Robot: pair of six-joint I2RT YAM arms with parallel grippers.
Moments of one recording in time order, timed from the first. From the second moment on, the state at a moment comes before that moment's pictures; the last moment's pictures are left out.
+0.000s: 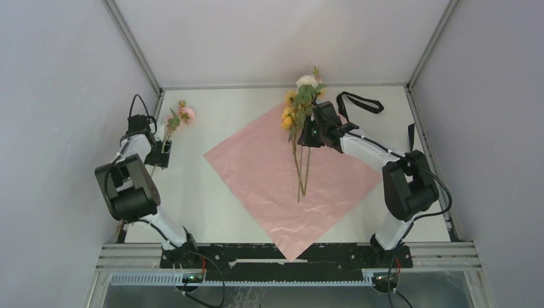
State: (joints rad) left arm 0.39 1.66 1.12 -0.53 -0.17 0.46; right arm 0.49 1.70 1.21 -0.28 -0.11 0.53
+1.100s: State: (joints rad) left arm 0.42 1.88 1.45 -0.71 0.09 0.18; right arm 0.67 1.52 1.23 -0.60 -0.07 0.35
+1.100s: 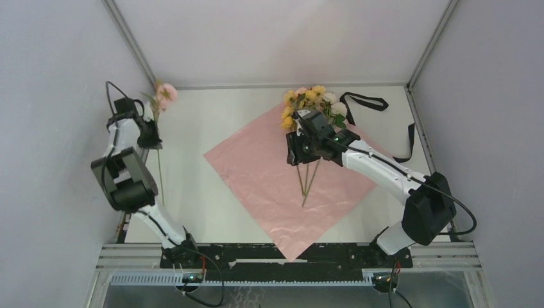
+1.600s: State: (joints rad) left arm 0.08 1.20 1.20 -0.43 0.85 -0.39; right arm 0.92 1.60 1.36 -0.02 -0.35 0.43
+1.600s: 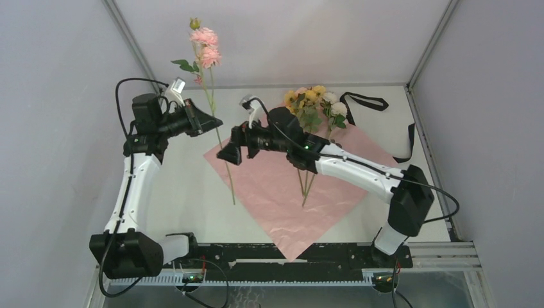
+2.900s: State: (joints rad) left arm 0.01 1.69 1.17 -0.67 0.09 0.06; right arm 0.39 1.80 1.39 -0.57 -0.01 0.50
